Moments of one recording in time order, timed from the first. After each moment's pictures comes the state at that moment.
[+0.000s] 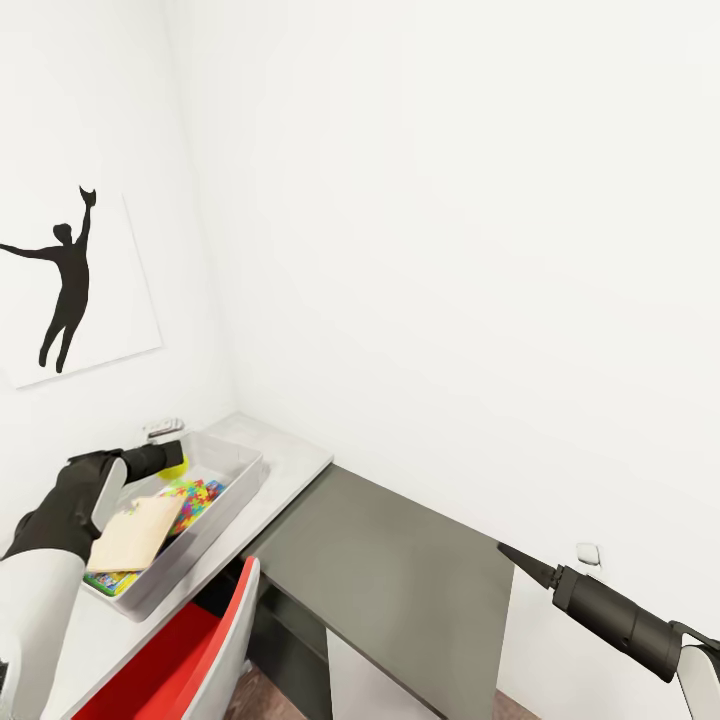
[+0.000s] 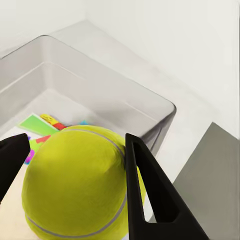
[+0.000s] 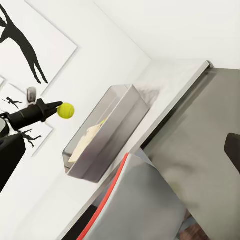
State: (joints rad) left arm -0.83 0.27 0.21 -0.84 0.12 0.63 -0.23; right arm -0.08 -0.11 -0.44 -1.59 -0.45 0.87 0.99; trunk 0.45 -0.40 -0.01
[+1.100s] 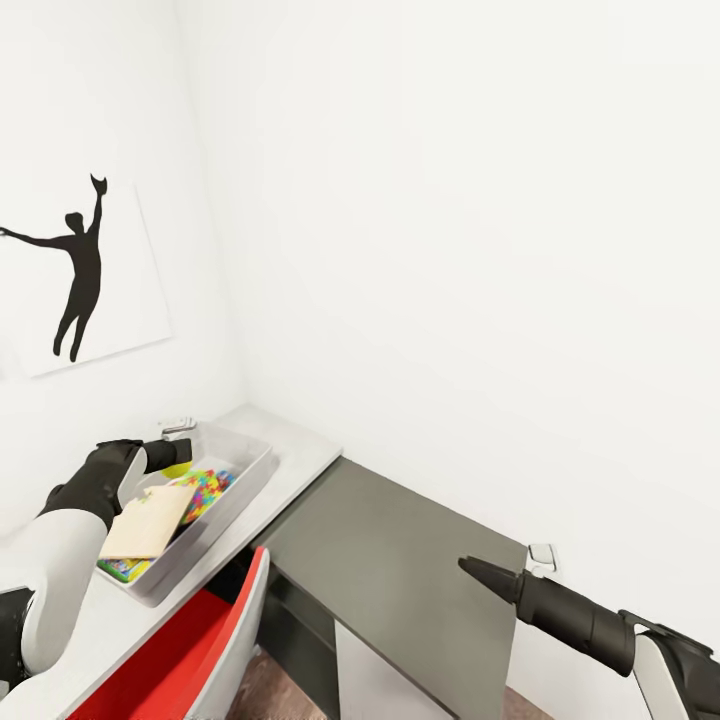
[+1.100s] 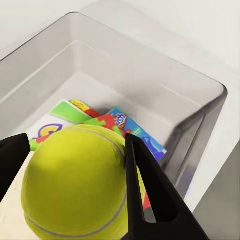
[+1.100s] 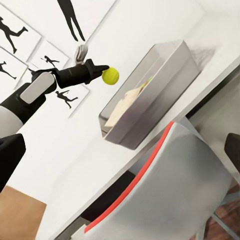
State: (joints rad) left arm -0.99 0.25 0.20 -0.54 -0.03 0.53 -0.20; right arm -0.08 -0.11 -0.27 -1.60 -0.45 0.88 1.05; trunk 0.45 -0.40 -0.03
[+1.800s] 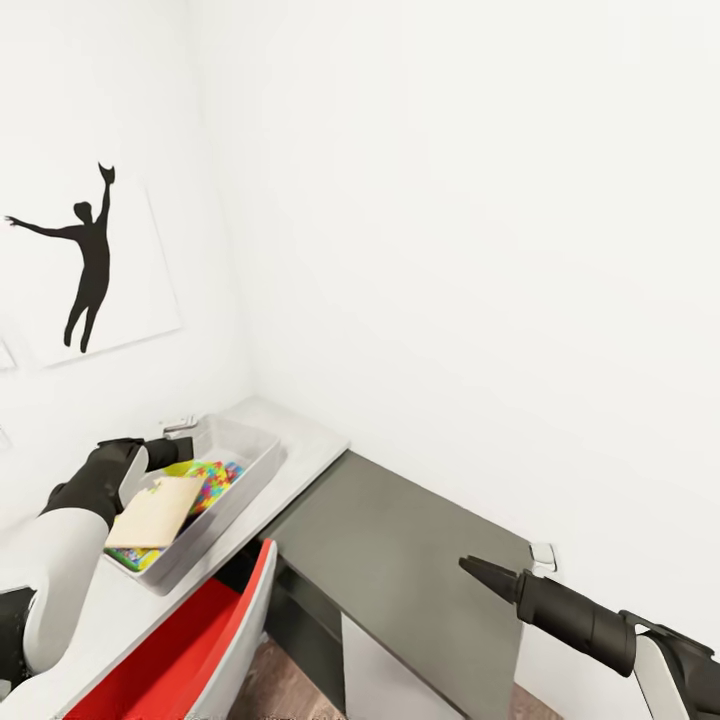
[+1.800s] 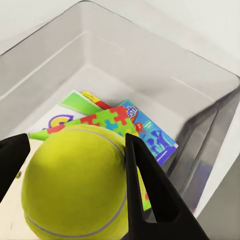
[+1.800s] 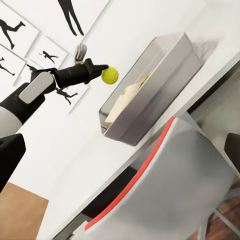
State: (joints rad) left arm -0.99 0.25 0.21 -0.55 -0.03 0.53 -0.20; right arm -0.08 -0.11 -0.27 -1.60 -0.45 0.87 1.05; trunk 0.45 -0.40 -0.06
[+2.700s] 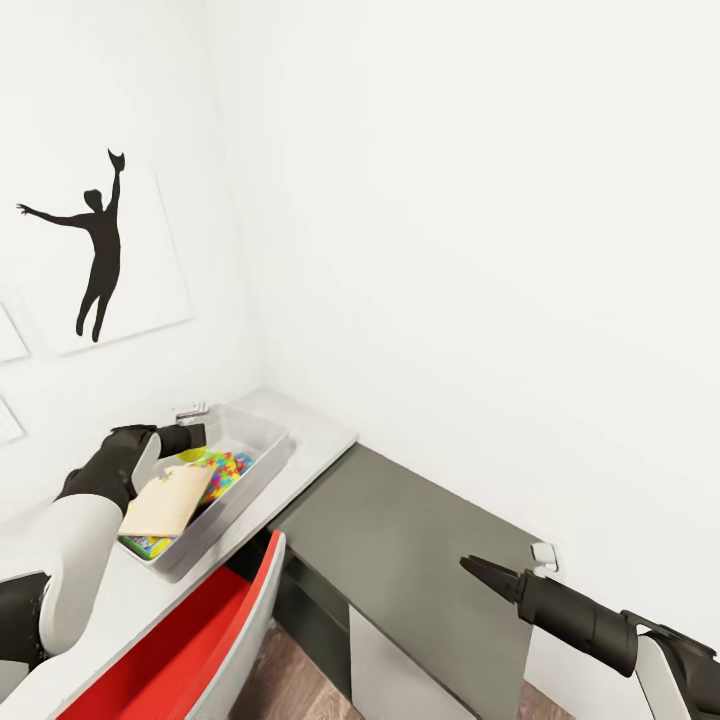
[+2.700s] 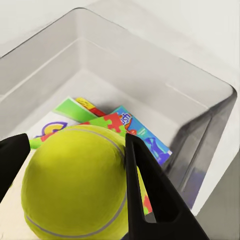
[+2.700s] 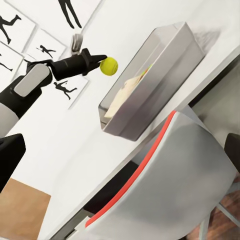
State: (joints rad) left arm -1.03 0.21 0.20 -0.55 -0.04 0.53 -0.20; right arm -0.08 -0.11 -0.28 -1.60 -0.45 0.87 1.05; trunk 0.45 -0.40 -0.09
